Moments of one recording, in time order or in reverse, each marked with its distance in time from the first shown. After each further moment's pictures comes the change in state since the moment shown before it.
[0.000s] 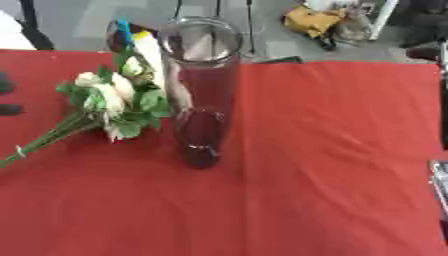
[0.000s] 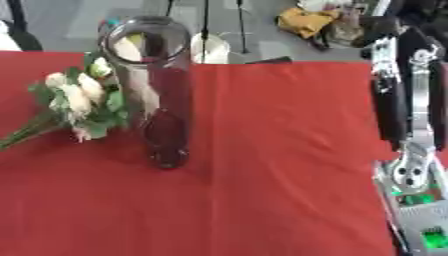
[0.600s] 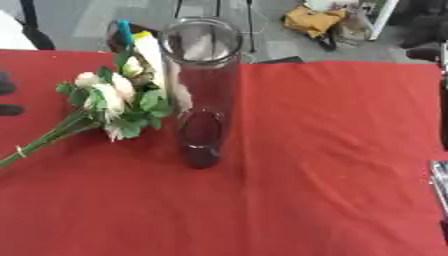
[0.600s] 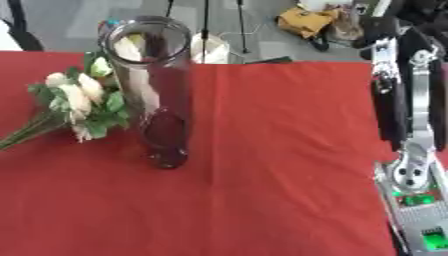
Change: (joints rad) left arm -0.005 0.021 0.005 0.000 -0.012 0.005 0.012; right arm 0.003 0.000 0.000 0.000 0.000 -0.001 0.001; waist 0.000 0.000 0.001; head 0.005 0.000
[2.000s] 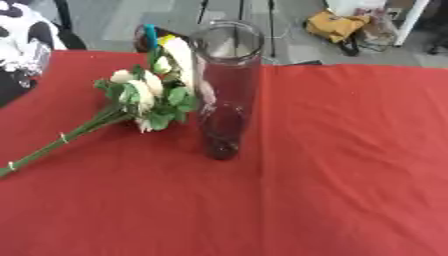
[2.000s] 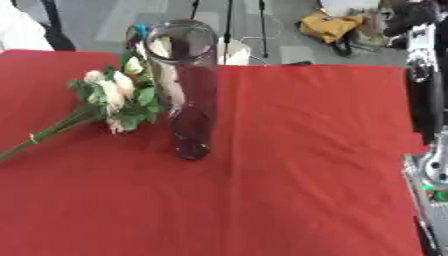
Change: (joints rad) left arm -0.210 0.421 -0.117 0.067 -0.432 0.450 -0.308; right arm 0.026 0.003 0.007 0.000 0.000 0.009 0.019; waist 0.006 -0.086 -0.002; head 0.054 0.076
